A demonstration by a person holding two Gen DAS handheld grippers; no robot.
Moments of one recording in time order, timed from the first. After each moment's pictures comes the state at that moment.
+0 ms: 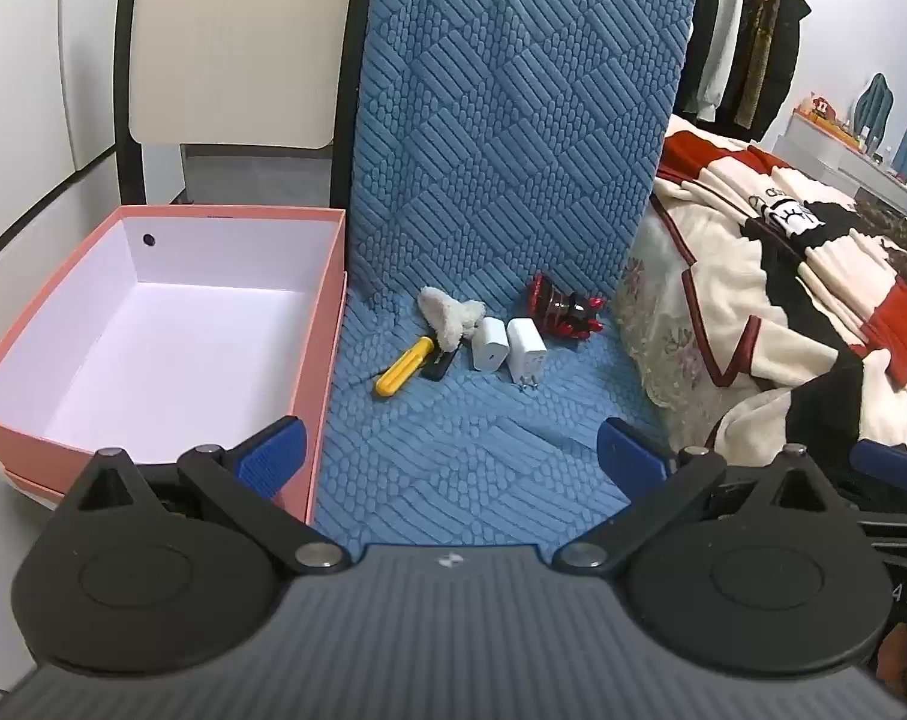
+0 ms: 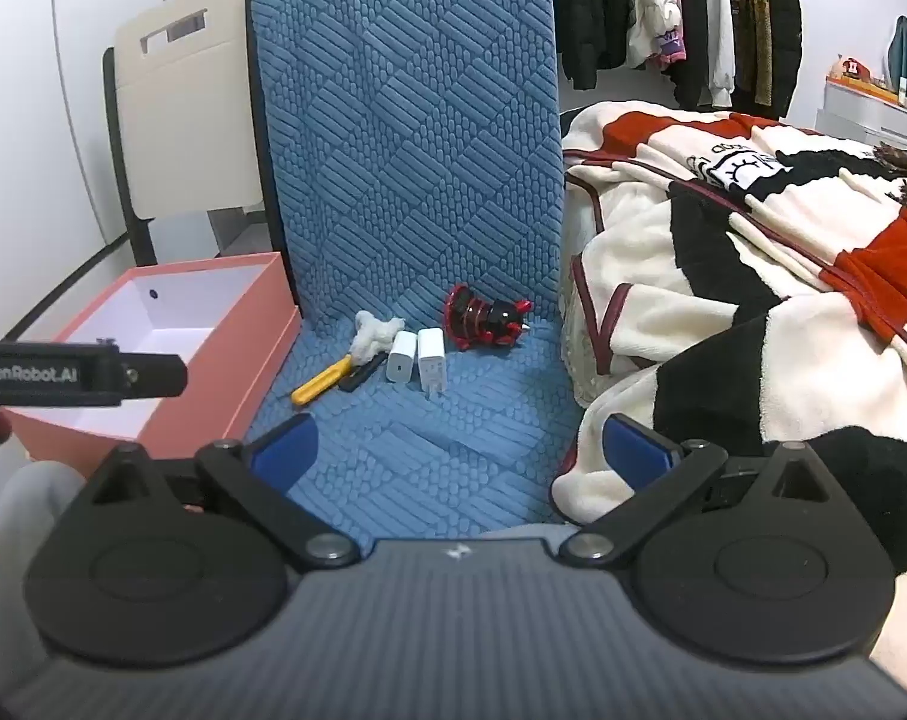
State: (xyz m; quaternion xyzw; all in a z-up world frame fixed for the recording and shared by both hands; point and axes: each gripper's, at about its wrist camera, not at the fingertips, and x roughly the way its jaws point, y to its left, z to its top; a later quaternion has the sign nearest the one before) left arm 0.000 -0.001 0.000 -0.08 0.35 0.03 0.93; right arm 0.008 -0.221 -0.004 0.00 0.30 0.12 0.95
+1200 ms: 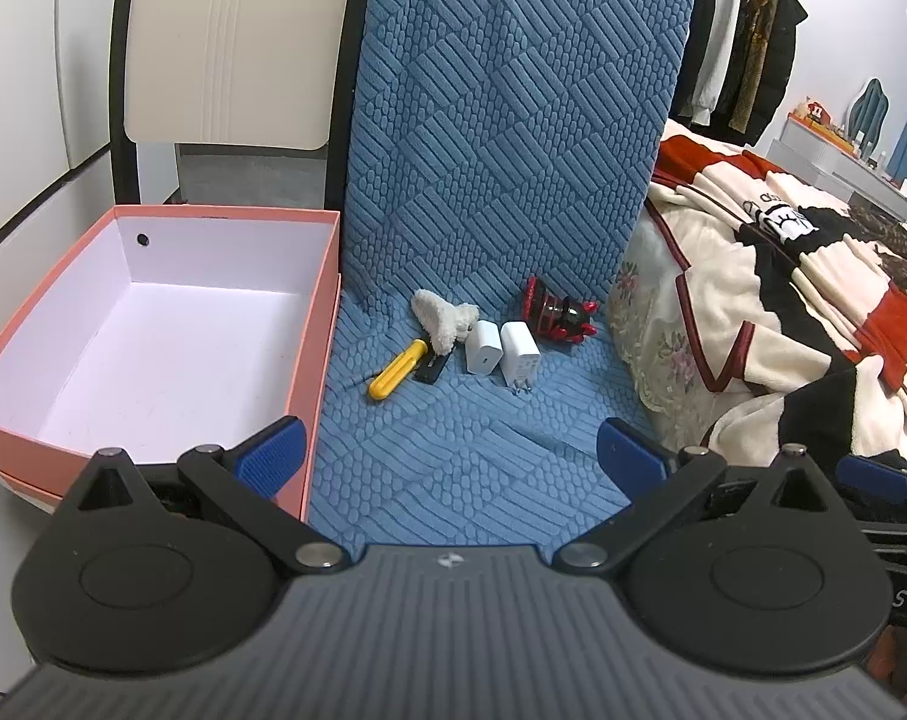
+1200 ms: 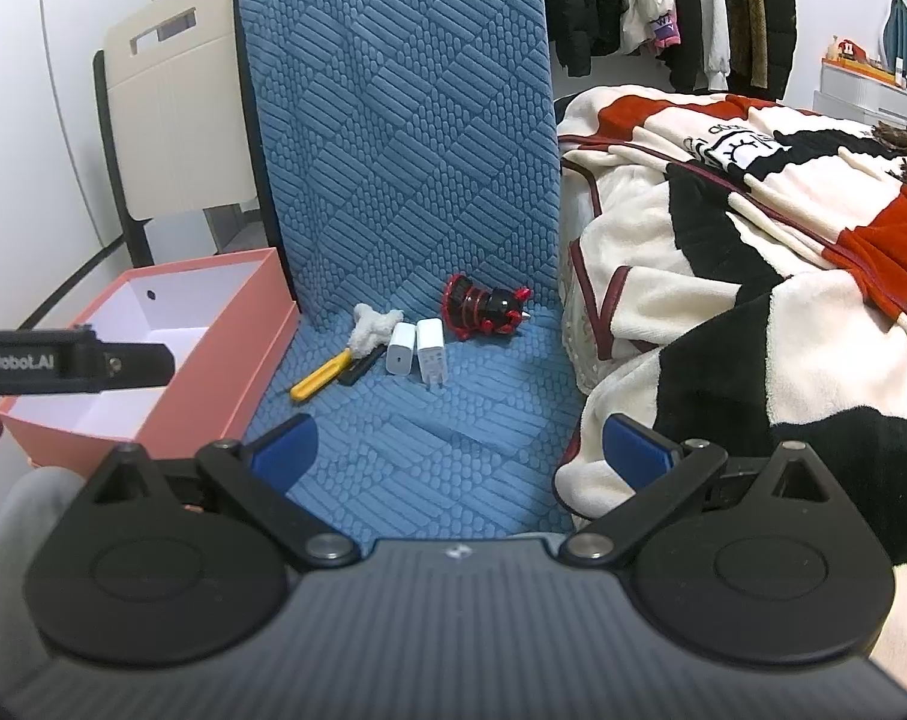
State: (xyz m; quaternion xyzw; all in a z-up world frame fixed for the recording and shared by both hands) left arm -0.001 0.002 0.002 -0.09 0.34 0.03 0.93; right arm 0.011 -0.224 -0.010 0.01 0.31 0.12 0.94
